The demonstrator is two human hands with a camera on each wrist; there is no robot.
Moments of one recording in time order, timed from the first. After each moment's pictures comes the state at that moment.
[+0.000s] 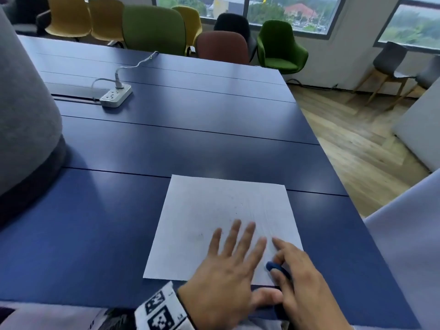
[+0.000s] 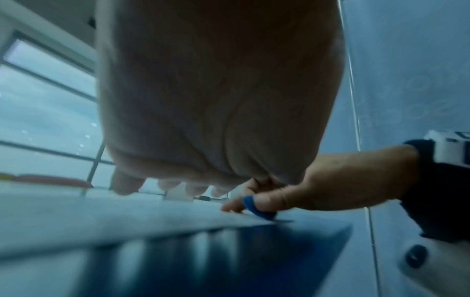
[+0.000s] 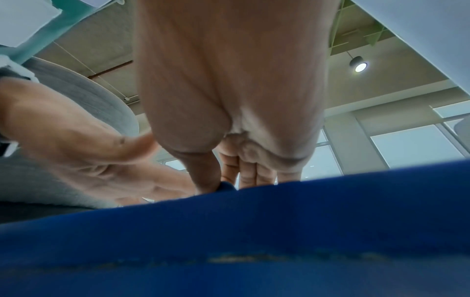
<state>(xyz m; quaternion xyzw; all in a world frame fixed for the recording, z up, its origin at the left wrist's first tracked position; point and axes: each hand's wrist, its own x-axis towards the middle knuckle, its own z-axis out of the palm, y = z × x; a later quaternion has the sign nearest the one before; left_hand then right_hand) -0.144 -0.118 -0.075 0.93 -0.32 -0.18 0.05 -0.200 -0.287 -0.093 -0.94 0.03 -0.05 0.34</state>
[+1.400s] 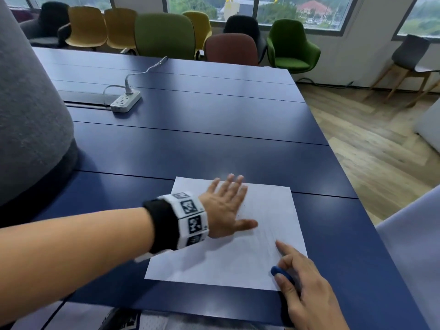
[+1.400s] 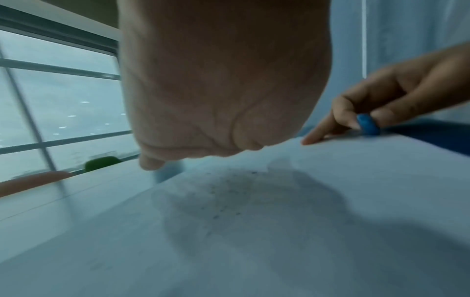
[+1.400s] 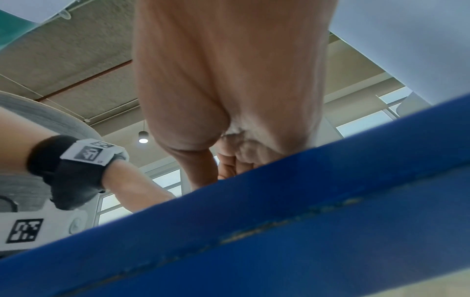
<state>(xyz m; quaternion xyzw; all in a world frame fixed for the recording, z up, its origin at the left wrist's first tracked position) -0.035 -0.128 -0.051 0.92 -0.32 -0.21 -0.06 -0.204 -0.301 -0.106 -0.91 0.04 -0.04 0.40</state>
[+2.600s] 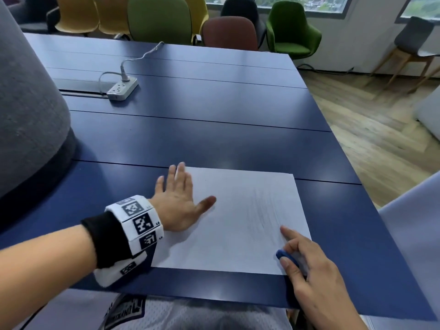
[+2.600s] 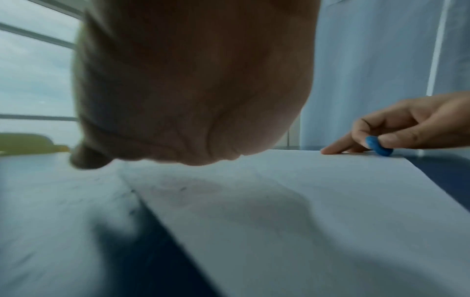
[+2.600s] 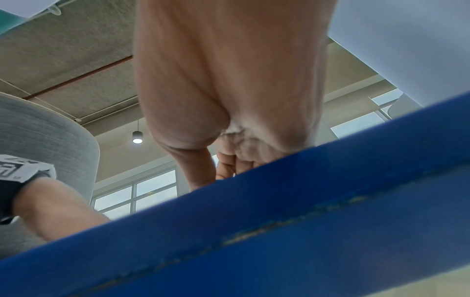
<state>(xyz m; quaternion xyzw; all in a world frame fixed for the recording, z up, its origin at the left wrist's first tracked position) -0.043 -0.057 -0.059 0.96 -0.12 -0.26 0.00 -0.205 -0.295 -0.089 -0.91 0.07 -0.02 0.41</state>
